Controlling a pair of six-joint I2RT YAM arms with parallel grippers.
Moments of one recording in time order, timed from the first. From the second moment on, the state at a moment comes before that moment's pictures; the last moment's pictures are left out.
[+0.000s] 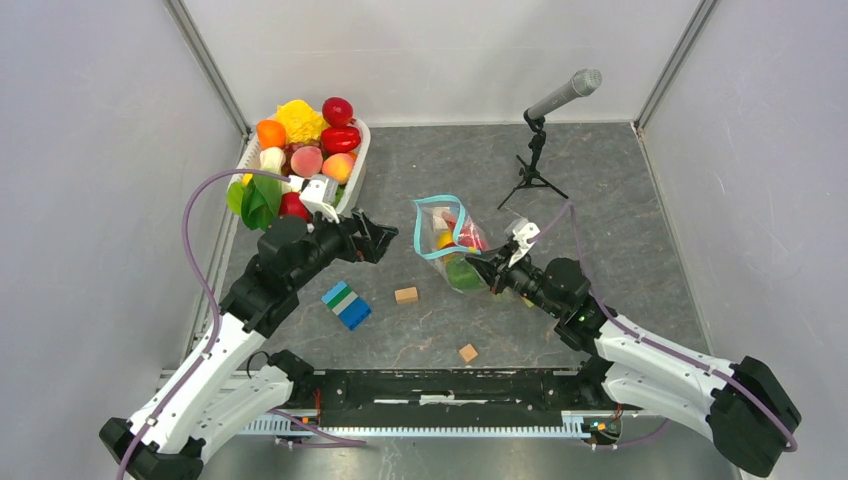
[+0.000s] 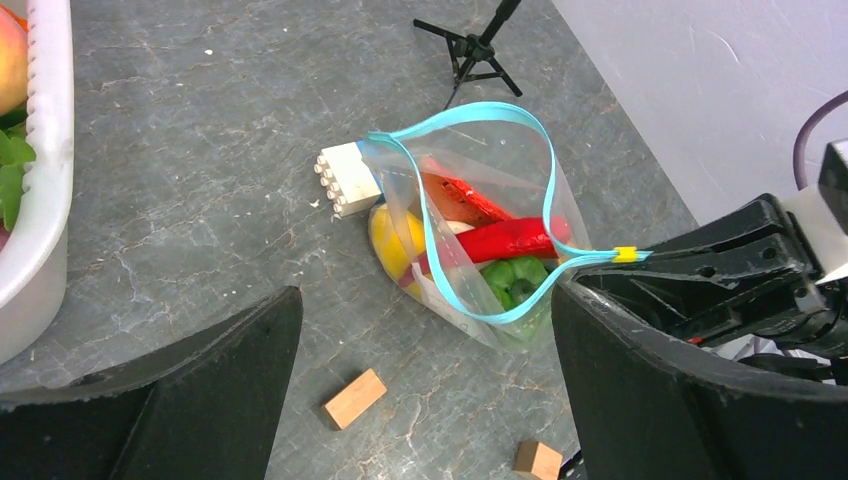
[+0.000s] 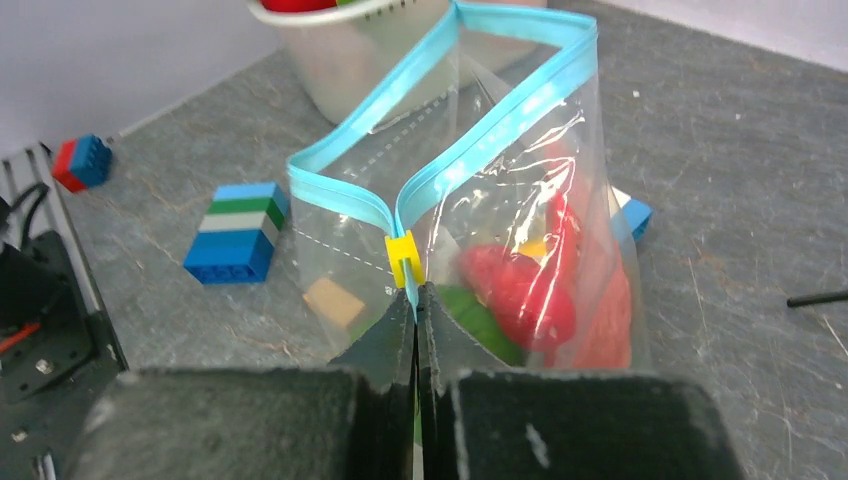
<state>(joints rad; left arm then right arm) -0.55 0.75 0.82 -0.27 0.06 -0.42 0.77 0.90 0.34 0.51 -0.10 0.13</state>
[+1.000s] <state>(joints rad) -0.54 0.75 0.81 -0.25 0.11 -0.44 0.77 0.87 0.30 0.61 -0.08 0.20</state>
